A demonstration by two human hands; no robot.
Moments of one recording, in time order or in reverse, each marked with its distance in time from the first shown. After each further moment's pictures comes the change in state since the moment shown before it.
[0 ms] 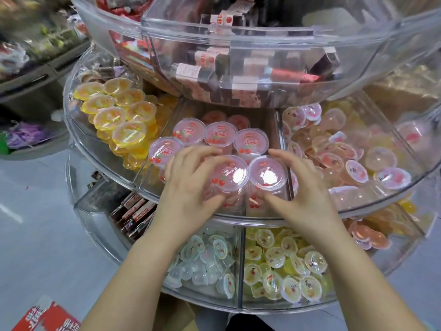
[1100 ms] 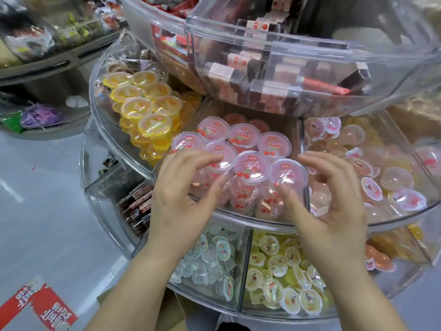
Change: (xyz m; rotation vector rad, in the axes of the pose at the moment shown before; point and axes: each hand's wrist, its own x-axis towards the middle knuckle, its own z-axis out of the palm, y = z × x) left_hand -0.027 0.003 -0.024 -0.259 0.392 -0.068; right_hand -0.018 -0.045 0.000 0.089 0.276 -0.221
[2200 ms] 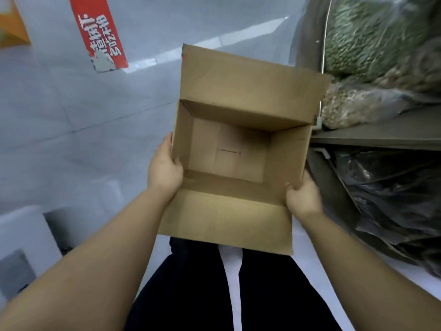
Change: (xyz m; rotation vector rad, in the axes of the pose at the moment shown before) left_hand -0.651 -0.448 -0.029 0.119 -0.004 -1.654; right_hand -0.488 0.268 0.457 -0.550 -1.238 0.792
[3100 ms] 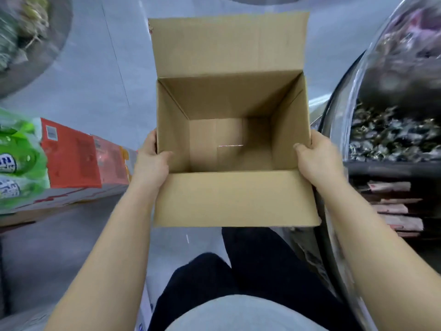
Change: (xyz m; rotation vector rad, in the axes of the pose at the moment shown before) left_hand -0.071 0.427 -0.412 -0.492 0.180 0.169; right_hand -0.201 -0.426 -0.373 0.060 0.249 -0.502
